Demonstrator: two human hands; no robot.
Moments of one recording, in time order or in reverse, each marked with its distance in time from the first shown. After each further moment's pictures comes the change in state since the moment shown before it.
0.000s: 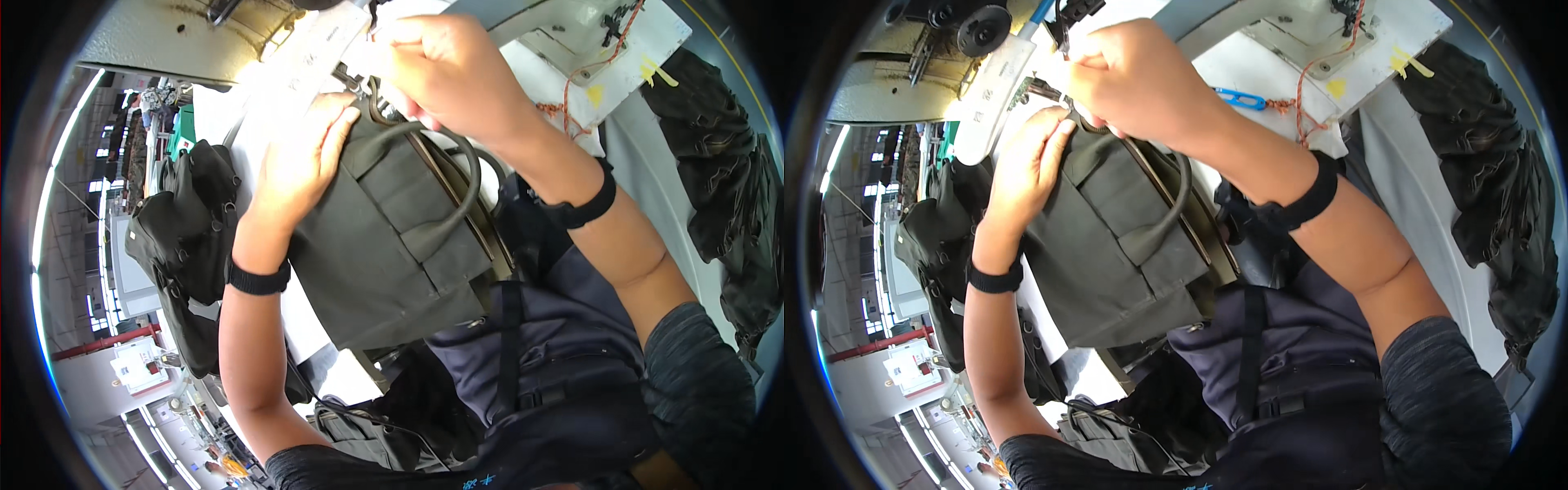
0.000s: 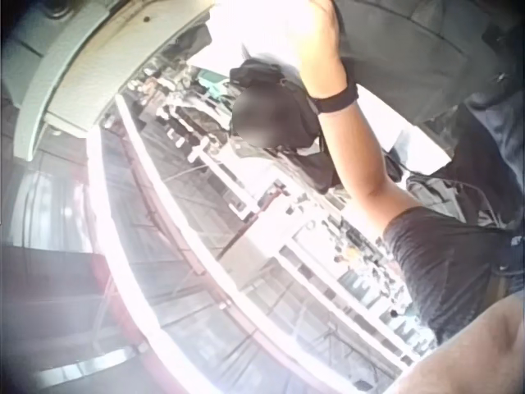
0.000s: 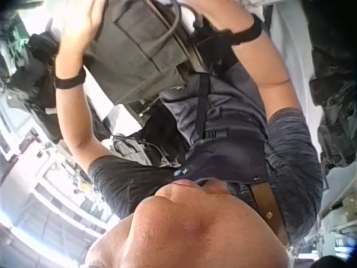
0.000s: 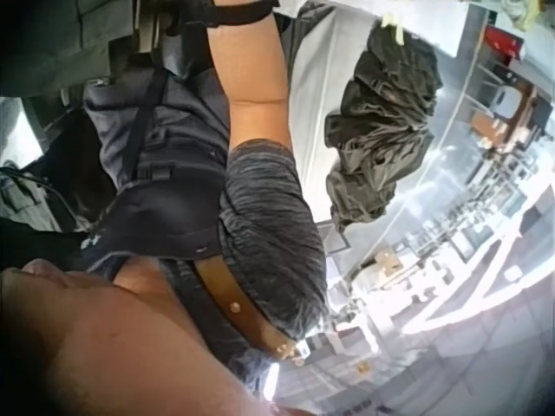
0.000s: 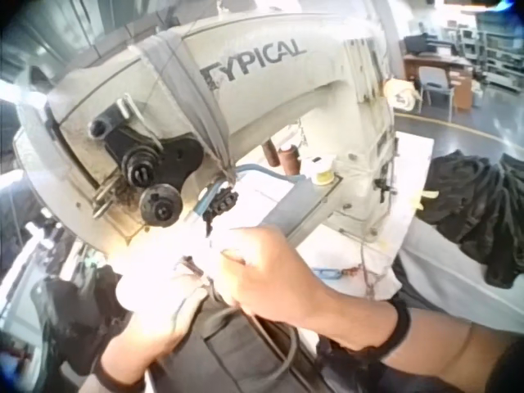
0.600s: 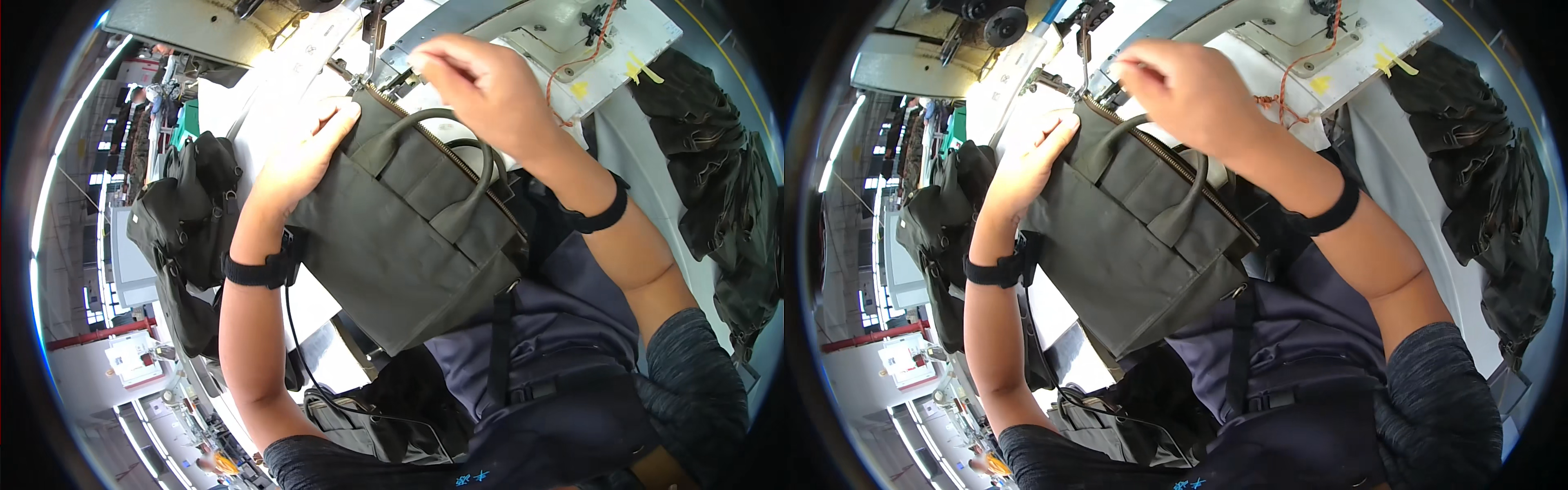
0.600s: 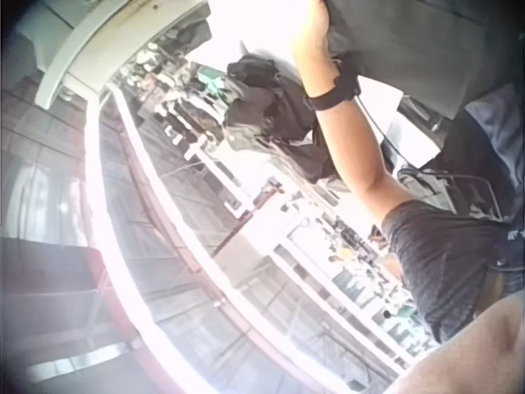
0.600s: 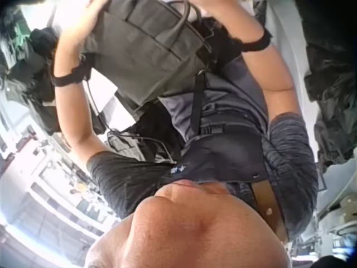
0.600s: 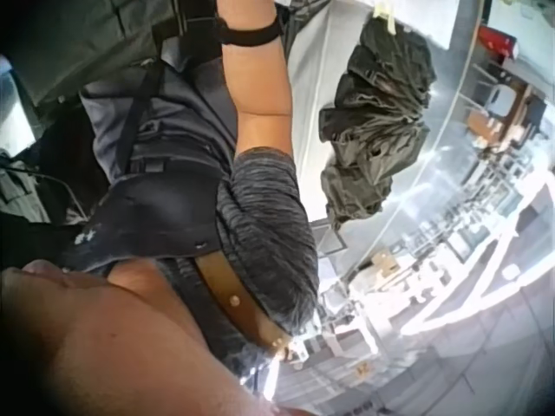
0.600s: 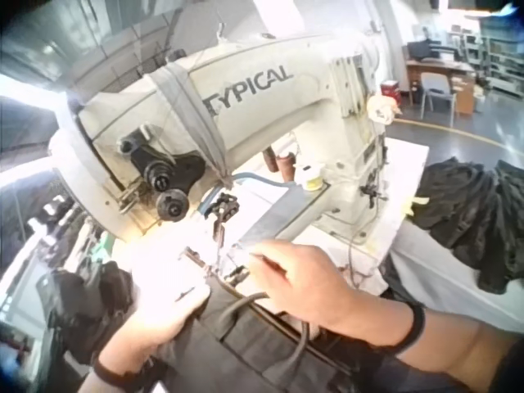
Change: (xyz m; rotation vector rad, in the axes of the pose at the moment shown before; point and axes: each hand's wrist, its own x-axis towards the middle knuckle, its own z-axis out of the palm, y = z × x) left_hand -0.002 0.032 -0.012 -0.367 -0.133 -0.496; right_hand -0.032 0.025 -0.030 -0.554 0.177 -0.304
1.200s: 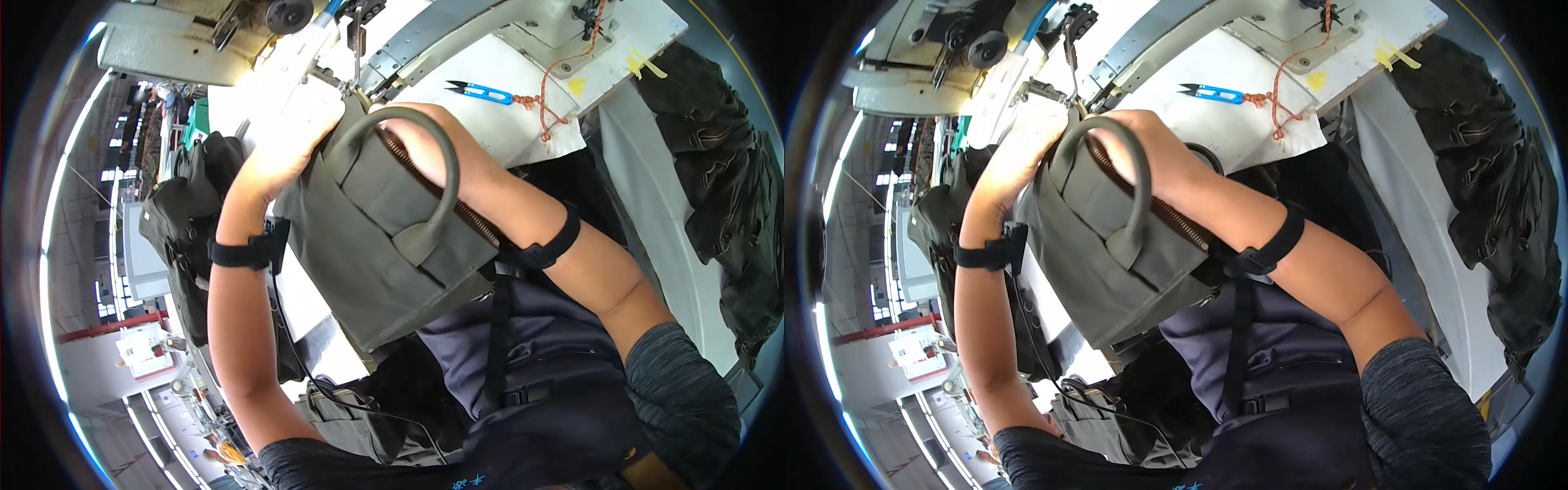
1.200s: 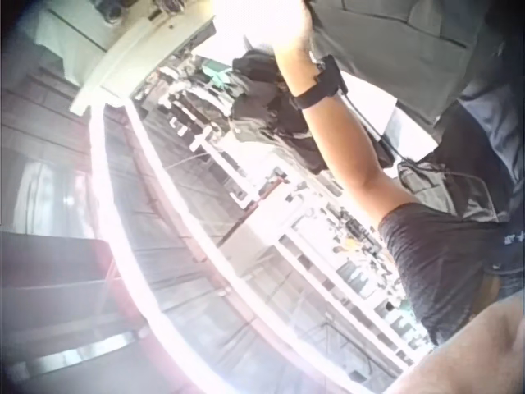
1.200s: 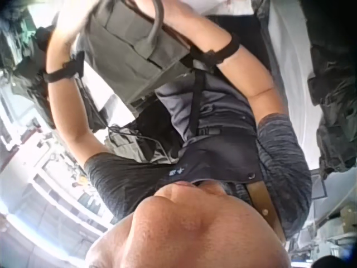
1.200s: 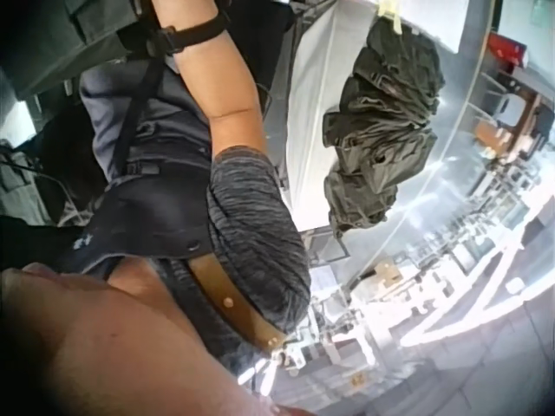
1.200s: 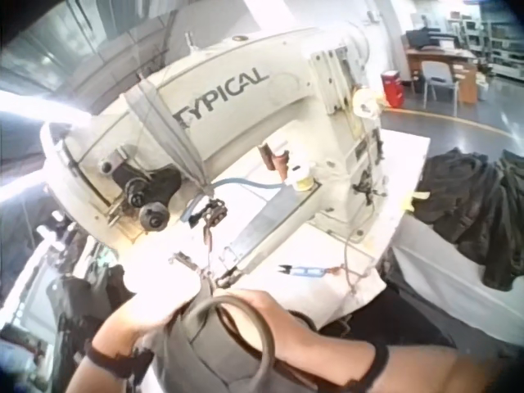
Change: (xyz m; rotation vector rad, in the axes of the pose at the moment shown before) left_hand 0.014 -0.005 -0.021 0.008 -0.167 -0.081; right_hand -0.033 -0.011 0.049 0.643 -0.117 0.297
